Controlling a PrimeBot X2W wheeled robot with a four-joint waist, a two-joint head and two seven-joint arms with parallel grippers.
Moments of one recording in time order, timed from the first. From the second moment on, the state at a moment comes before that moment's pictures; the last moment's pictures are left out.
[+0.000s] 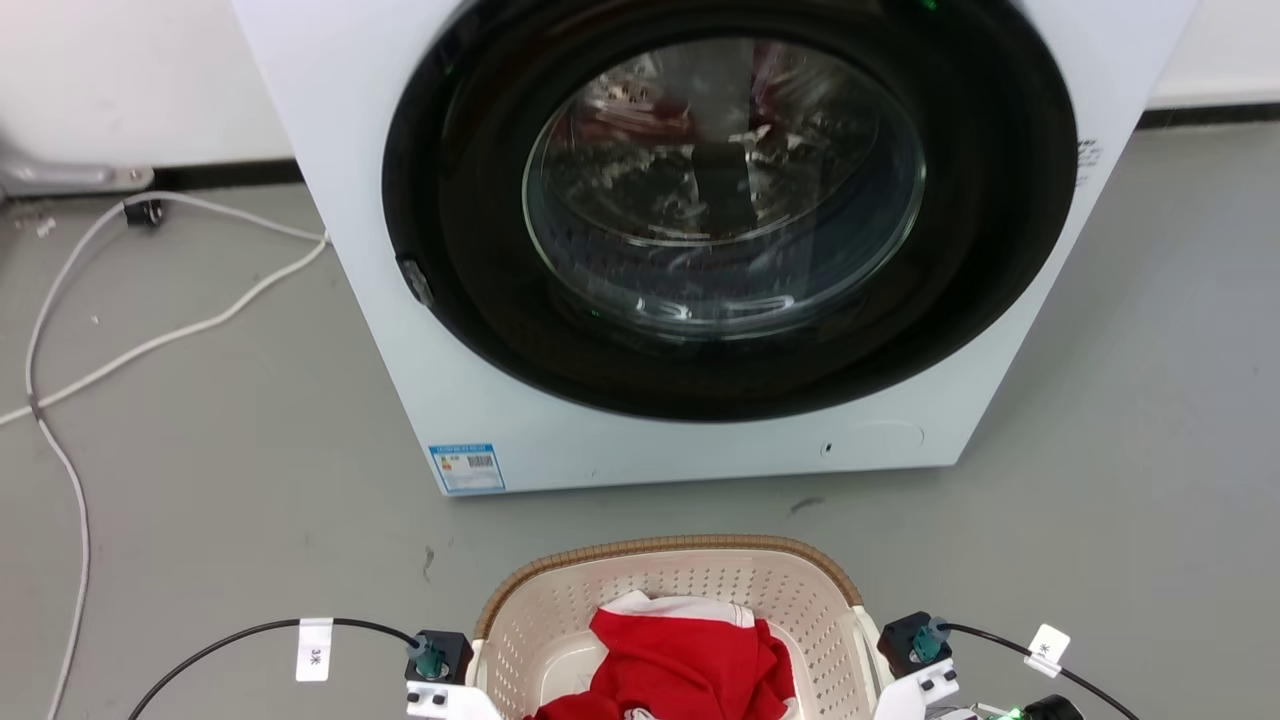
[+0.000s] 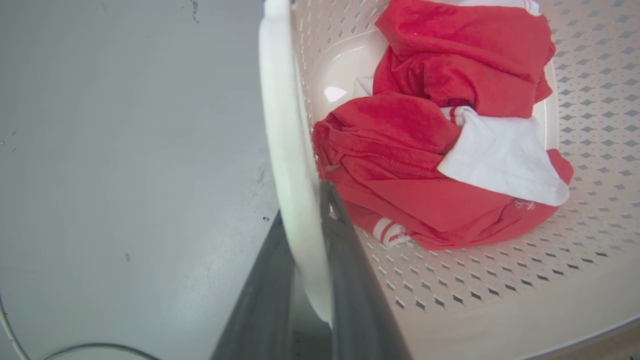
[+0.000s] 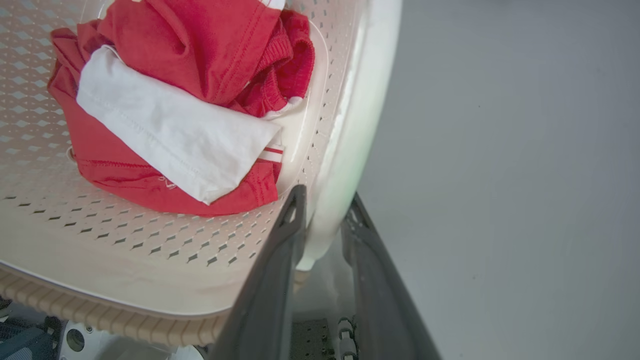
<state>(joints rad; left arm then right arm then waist) -0.43 0.06 -0.40 1.29 -0.37 -0.12 0.06 -0.45 -0.05 0.67 1.26 0.40 0.13 0.10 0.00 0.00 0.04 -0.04</state>
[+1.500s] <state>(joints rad) -0.42 0.07 -0.47 1.29 -0.45 -0.13 0.12 -0.45 -0.05 0.76 1.29 0.52 0.13 0.15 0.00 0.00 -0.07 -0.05</state>
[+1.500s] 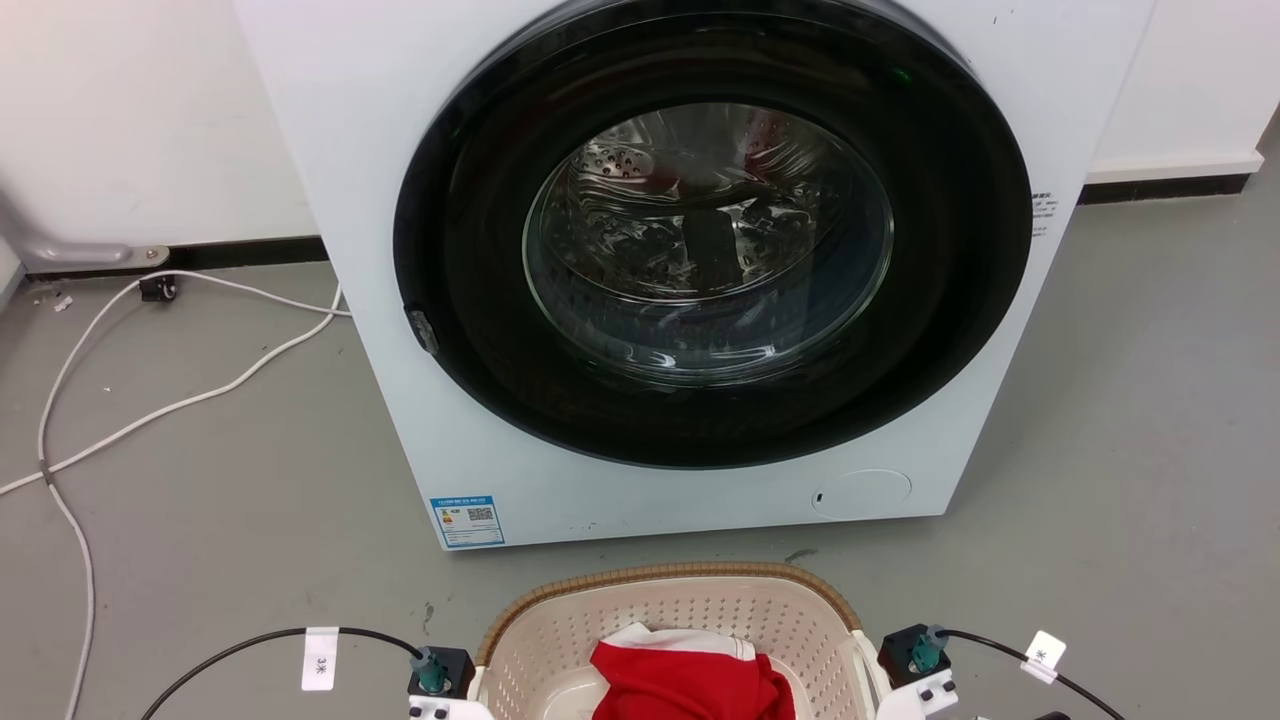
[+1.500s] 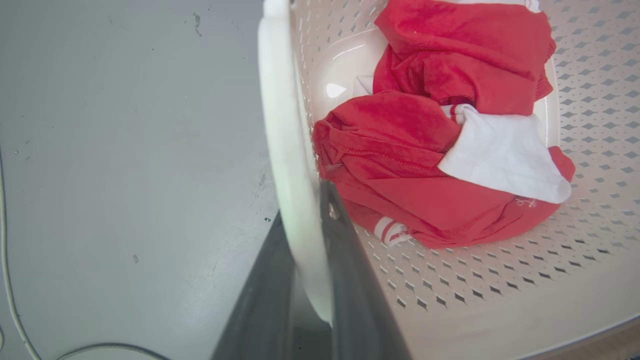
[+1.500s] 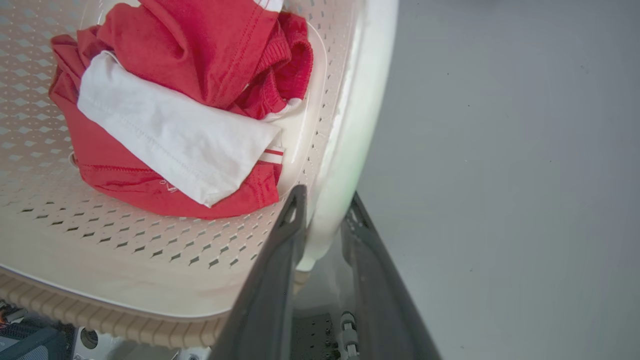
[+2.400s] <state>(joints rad) -0.42 0.08 -0.51 1.29 -0.48 -0.13 0.13 -0.45 -0.05 0.76 1.29 0.53 0.13 0.18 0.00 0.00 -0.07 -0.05</state>
